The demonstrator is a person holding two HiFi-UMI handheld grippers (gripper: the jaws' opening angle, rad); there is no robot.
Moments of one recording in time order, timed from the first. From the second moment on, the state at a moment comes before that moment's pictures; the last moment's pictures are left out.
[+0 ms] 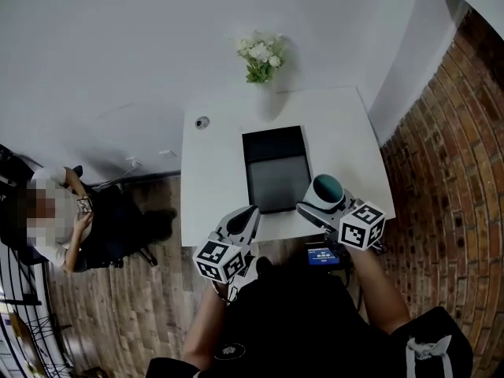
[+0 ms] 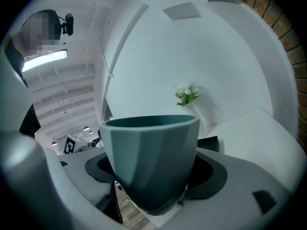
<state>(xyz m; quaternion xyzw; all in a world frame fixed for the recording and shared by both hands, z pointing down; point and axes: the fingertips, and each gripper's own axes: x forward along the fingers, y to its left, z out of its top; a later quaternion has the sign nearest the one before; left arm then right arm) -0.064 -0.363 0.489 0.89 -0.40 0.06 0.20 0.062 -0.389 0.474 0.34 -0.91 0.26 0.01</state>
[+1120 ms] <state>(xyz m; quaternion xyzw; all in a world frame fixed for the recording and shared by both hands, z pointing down) -0.074 -0.381 0.501 0.89 -0.40 0.08 0.22 0.040 -0.459 0.553 0.30 -0.90 0.31 0.06</state>
